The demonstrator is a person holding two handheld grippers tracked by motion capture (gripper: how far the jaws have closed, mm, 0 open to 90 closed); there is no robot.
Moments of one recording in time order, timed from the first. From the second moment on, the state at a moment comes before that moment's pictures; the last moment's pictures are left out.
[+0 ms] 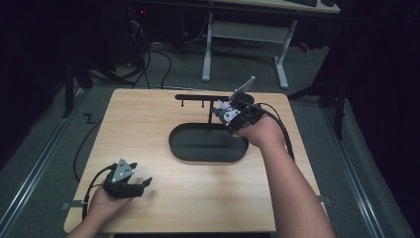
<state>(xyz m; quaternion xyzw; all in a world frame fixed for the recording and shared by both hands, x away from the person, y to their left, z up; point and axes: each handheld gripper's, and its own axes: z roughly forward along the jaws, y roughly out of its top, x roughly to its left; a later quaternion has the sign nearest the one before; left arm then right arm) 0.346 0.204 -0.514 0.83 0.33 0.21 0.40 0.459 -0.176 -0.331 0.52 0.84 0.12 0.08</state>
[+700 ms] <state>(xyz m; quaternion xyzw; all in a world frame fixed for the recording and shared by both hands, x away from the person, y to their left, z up) 0.346 0.200 -0.516 0.83 0.32 0.20 0.40 0.467 -0.179 -0.387 0.54 0.83 0.14 0.06</state>
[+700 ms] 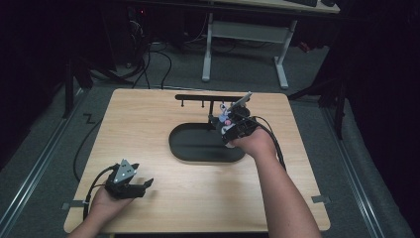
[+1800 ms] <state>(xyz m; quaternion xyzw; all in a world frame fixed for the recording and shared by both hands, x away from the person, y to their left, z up) 0.342 0.187 -0.519 0.85 0.30 0.20 0.40 0.329 -0.264 -0.498 0.55 0.75 0.32 0.18</state>
